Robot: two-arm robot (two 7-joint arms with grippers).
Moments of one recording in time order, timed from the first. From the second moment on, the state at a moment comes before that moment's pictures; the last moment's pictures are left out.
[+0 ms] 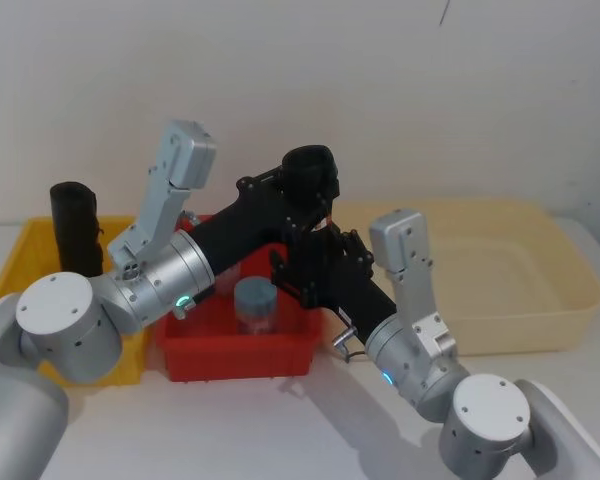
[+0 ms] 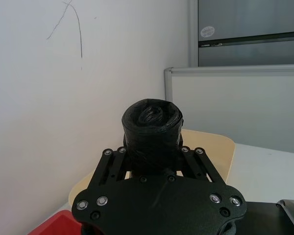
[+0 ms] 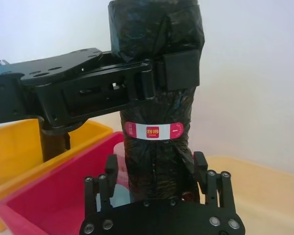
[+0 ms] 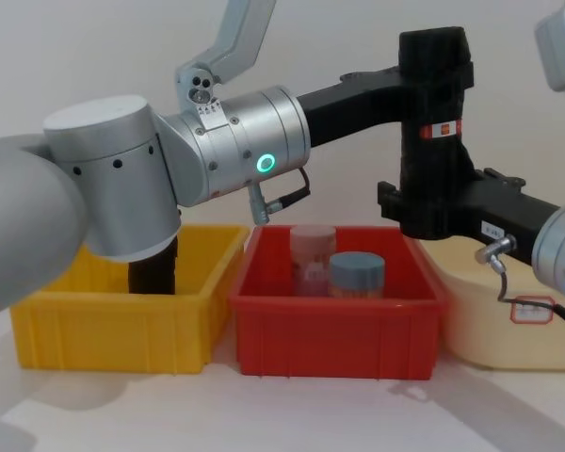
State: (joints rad) left arm -0.74 0.04 0.53 -1.02 -0.45 -0.19 -0.71; right arm 0.30 0.17 -0.31 -1.40 0.12 -0.08 0.19
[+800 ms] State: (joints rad) left arm -0.74 0.04 0.53 -1.02 -0.45 -0.19 -0.71; right arm 0.29 0.15 -0.29 -1.41 0.11 -0.08 0.20
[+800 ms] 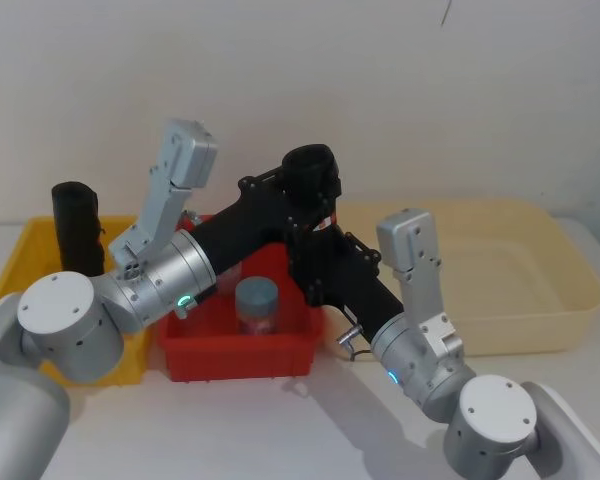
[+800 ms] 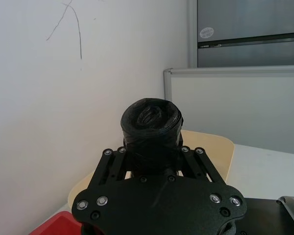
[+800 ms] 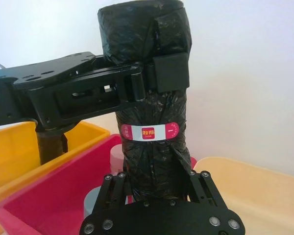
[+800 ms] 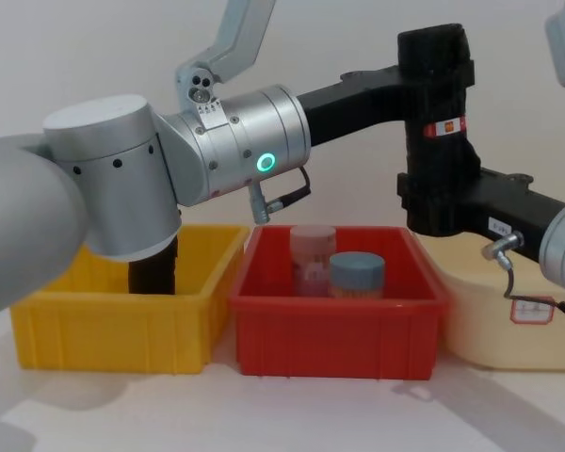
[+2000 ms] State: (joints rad) left arm -0.74 0.04 0.53 -1.02 -0.45 -0.19 -0.71; right arm 0.31 0.13 -0.22 -1.40 0.14 -0.05 0.20
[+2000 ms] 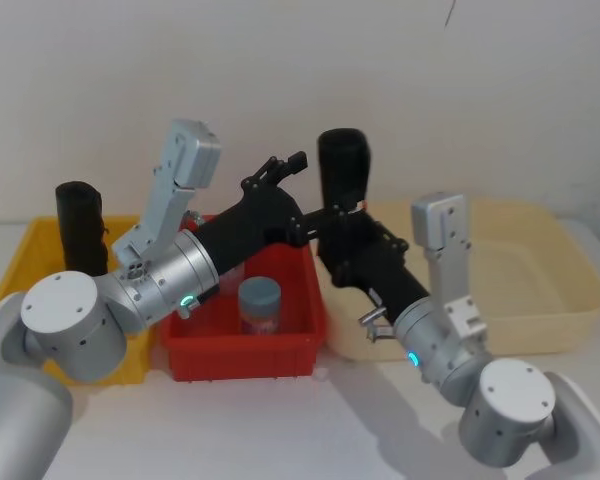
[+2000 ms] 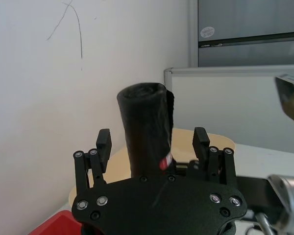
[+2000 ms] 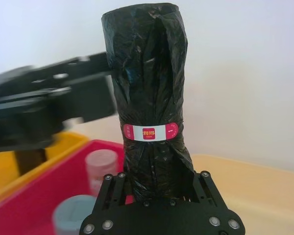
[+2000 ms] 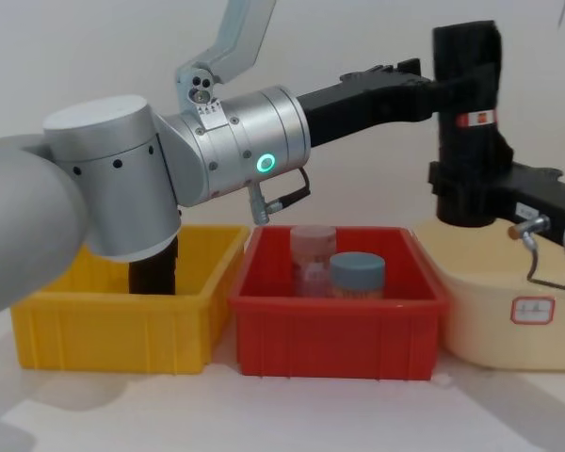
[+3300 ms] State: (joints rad) left arm -0.74 0.04 0.53 -1.02 -0.45 -0.19 -0.71; right arm 0.34 0.14 0.02 -1.42 0.19 0.14 0.03
